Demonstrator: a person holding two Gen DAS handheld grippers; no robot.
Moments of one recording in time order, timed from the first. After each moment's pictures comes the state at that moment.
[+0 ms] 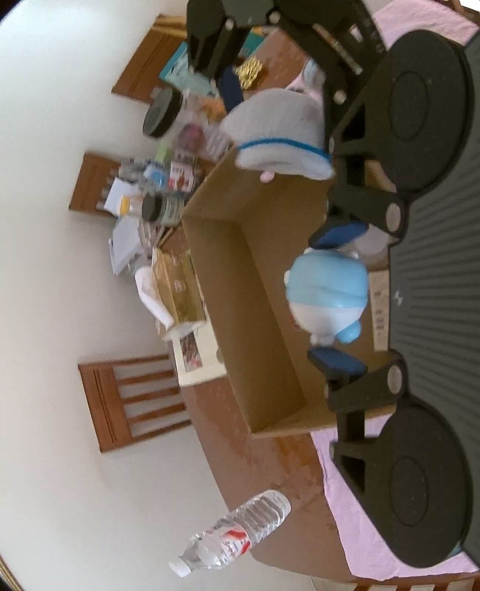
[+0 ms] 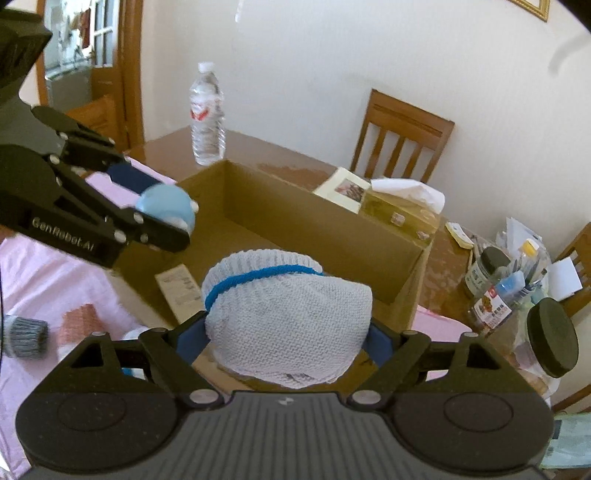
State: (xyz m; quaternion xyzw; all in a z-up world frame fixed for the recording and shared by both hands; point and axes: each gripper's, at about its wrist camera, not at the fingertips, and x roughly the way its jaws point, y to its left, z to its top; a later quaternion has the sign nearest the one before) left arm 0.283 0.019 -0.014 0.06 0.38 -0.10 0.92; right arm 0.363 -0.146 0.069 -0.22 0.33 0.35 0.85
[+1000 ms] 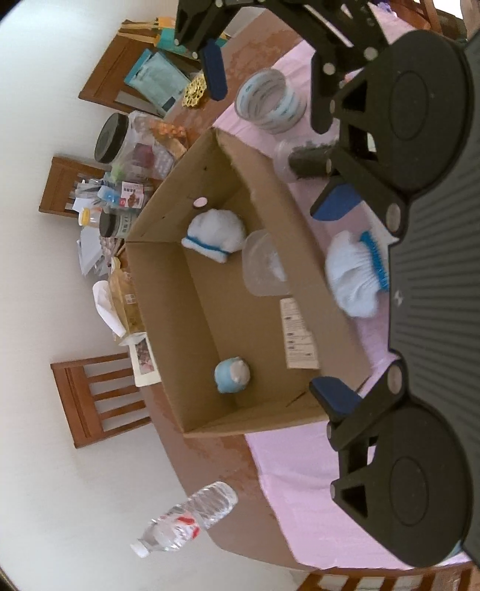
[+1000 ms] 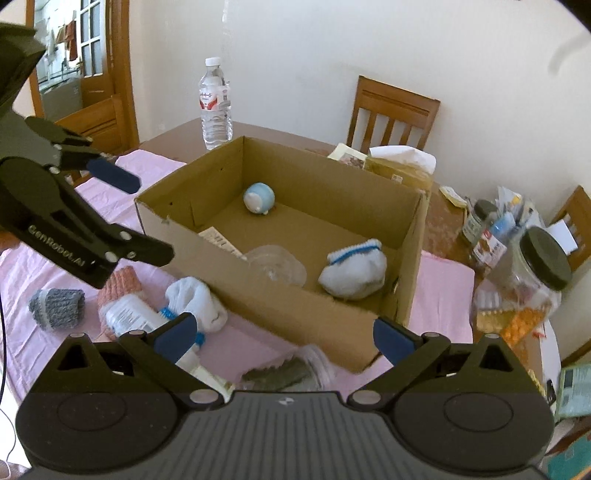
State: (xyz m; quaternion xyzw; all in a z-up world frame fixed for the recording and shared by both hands) left arm 0.198 0.002 -0.019 0.07 0.43 -0.09 0.90; right arm 0.280 -0.181 0.061 -0.18 0.35 0.34 0.86
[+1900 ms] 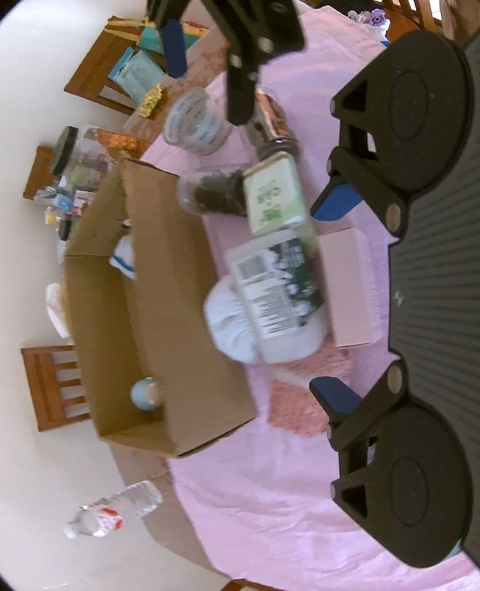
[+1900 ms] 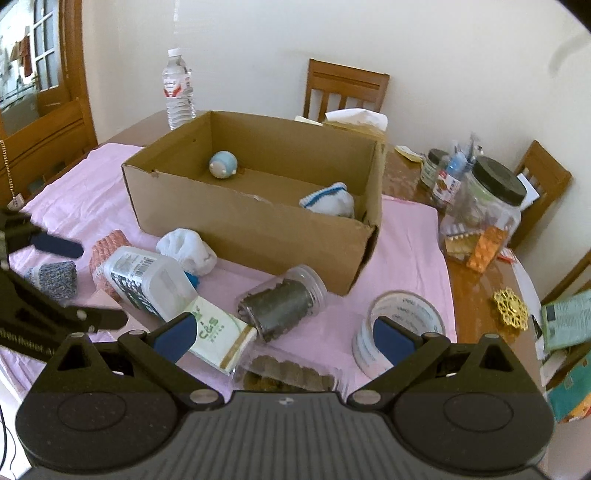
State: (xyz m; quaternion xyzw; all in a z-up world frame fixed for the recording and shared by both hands) left arm 0.119 -0.024 -0.082 0.04 0.45 -0.06 0.89; right arm 0.224 -0.212 0.038 -0.15 0.37 0.26 0.88
